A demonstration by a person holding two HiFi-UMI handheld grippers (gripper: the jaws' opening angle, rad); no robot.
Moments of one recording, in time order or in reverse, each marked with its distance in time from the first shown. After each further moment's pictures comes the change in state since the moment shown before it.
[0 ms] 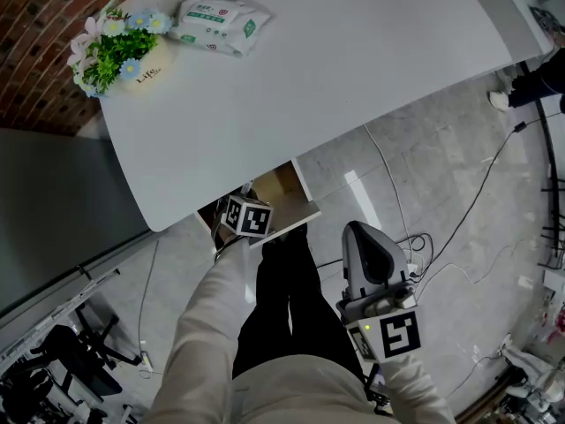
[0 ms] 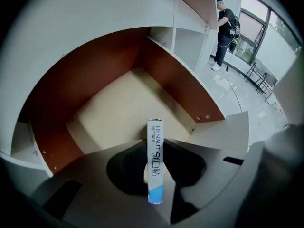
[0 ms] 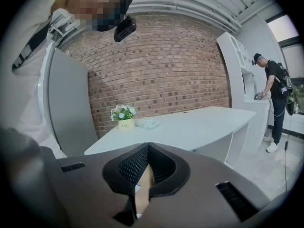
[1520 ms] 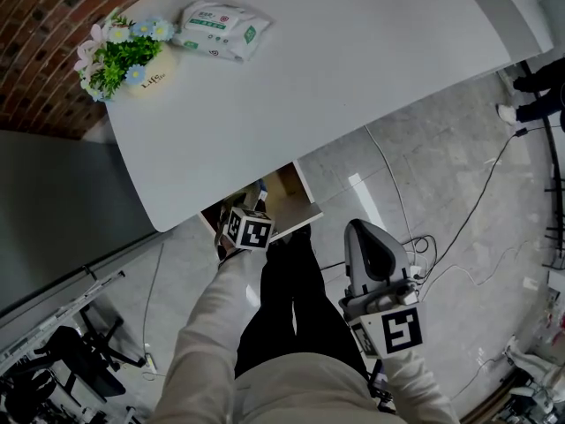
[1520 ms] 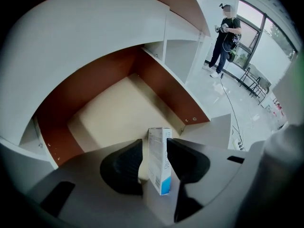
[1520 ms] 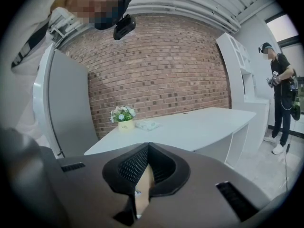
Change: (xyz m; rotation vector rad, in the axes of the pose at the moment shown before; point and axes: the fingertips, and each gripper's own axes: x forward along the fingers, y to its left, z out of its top) left arm -0.031 -0.017 0.005 0.000 -0.069 -0.054; right arm -0.002 -0.004 0.006 -0.011 -0.046 0.008
